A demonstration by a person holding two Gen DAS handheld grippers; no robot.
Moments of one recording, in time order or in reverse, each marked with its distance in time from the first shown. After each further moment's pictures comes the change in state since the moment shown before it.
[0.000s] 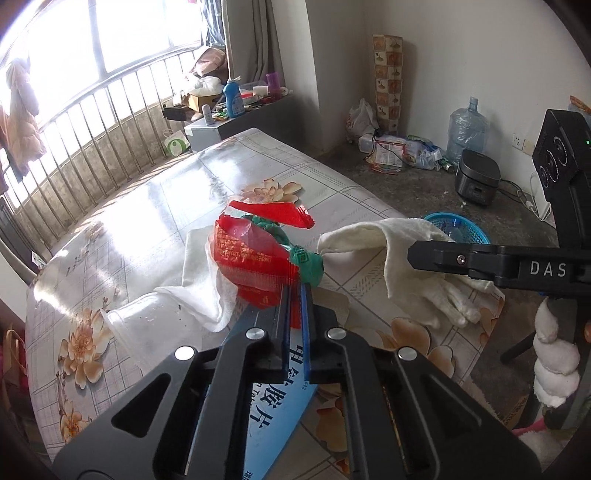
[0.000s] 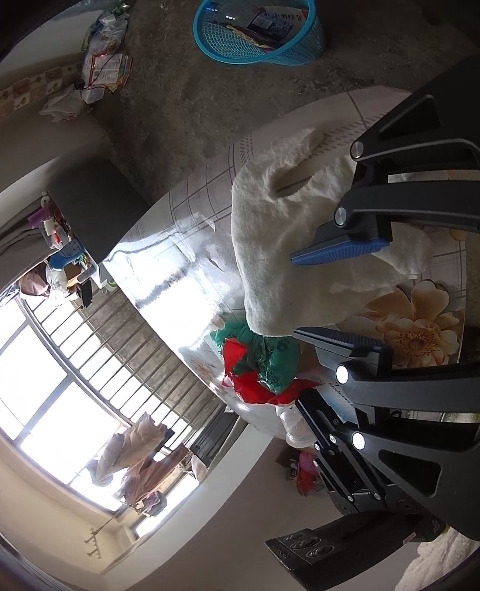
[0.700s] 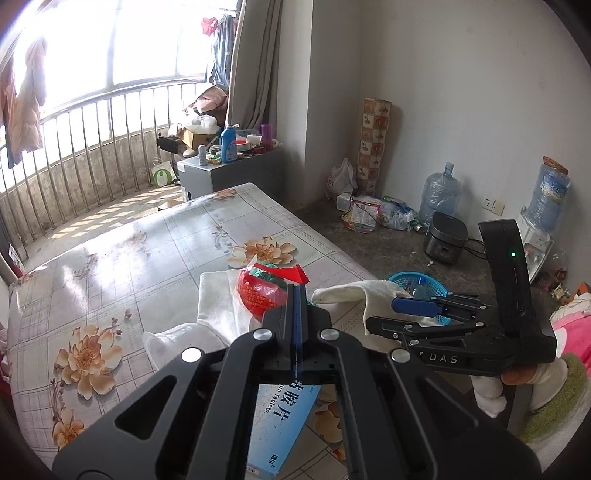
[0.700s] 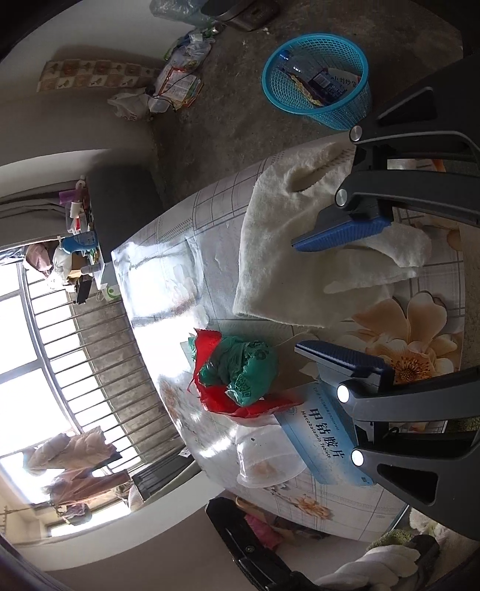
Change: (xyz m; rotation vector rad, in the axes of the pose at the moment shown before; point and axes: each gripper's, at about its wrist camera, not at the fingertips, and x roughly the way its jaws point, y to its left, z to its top) left arm -0.065 0.046 0.004 -0.099 -0.202 -0.139; right arm 0.009 0.049 -0.009 -0.293 0.013 -0.291
